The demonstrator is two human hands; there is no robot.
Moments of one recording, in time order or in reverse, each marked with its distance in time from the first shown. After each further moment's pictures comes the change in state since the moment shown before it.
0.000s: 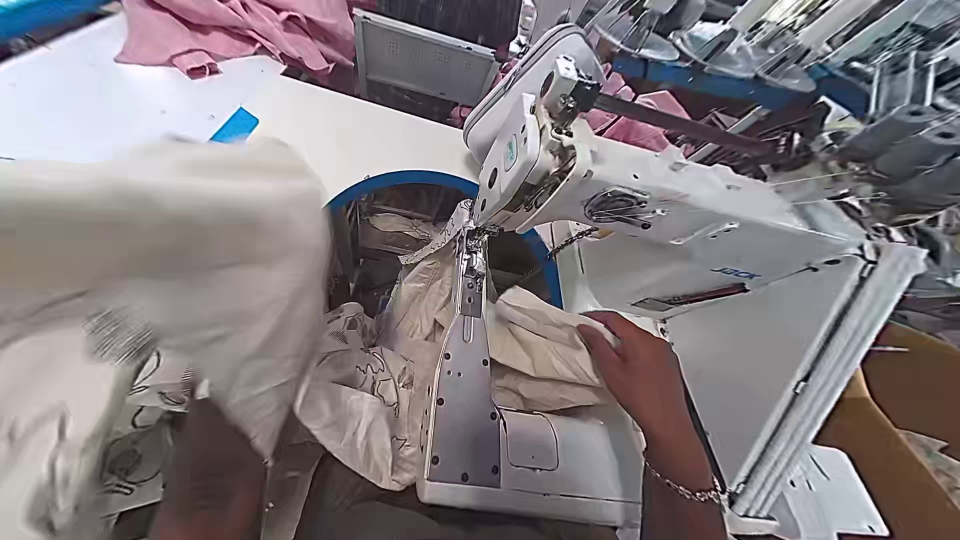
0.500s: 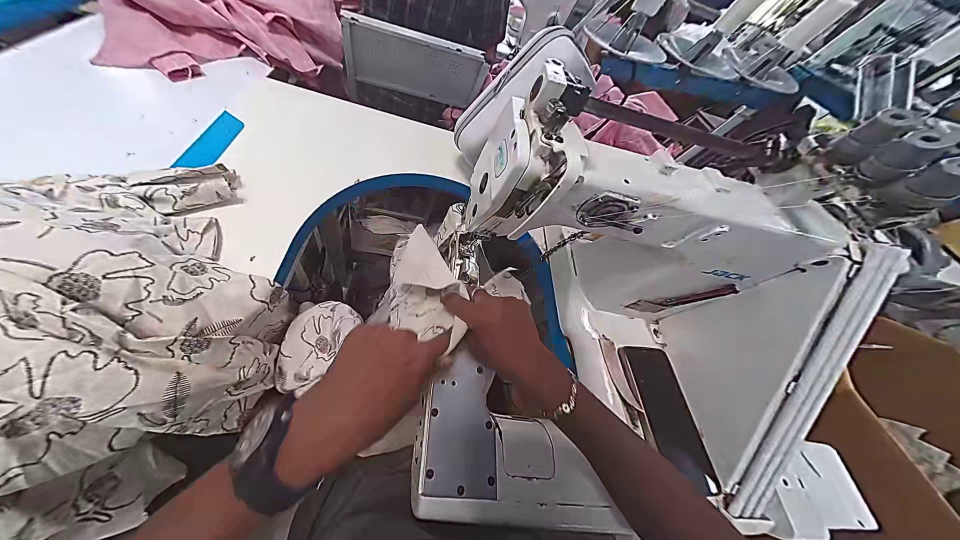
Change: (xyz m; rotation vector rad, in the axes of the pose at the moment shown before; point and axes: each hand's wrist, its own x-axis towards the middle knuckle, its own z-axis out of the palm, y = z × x) left_hand 0.032 0.016 0.072 1.014 -0.896 0.684; right_hand 0.044 -0.088 0.079 -0.067 0.062 -0.643
